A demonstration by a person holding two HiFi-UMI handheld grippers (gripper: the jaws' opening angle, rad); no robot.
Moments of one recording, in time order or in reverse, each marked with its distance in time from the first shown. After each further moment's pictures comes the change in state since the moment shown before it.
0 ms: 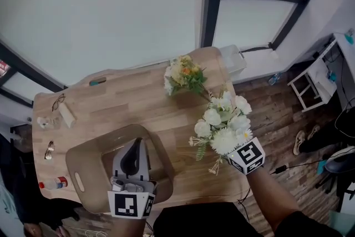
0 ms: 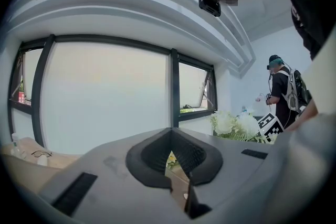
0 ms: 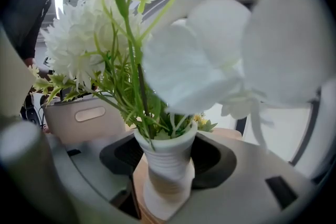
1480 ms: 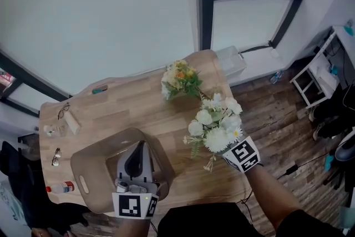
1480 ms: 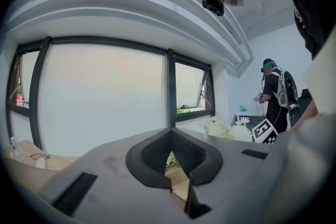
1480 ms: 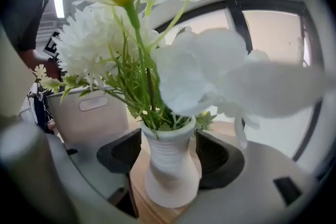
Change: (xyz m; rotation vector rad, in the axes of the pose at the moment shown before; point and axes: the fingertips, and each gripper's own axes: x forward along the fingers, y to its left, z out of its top) left arm 0.006 -0.024 0.010 0.010 0.009 -0.011; right arm -0.001 -0.004 -0.026 -0.005 0.074 0.029
